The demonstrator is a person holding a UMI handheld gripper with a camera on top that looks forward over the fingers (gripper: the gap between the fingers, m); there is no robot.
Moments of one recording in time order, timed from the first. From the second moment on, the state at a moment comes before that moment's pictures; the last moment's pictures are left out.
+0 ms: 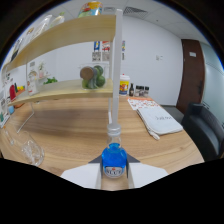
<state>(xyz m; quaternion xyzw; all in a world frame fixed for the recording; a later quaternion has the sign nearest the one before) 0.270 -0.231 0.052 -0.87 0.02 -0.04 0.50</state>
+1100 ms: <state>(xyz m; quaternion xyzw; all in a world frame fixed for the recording) 0.226 -0.271 0.092 -0.87 0.11 -0.03 0.47</state>
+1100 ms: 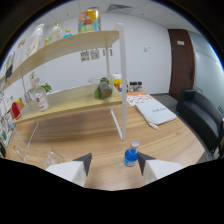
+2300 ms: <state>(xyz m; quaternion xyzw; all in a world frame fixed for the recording) -0.062 -0.107 0.398 -0.75 0.02 -0.01 0.66</state>
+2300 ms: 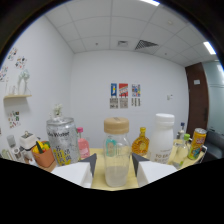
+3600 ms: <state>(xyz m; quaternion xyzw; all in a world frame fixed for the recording) -0.080 -0.226 0.121 -0.81 0.17 0.16 0.54</state>
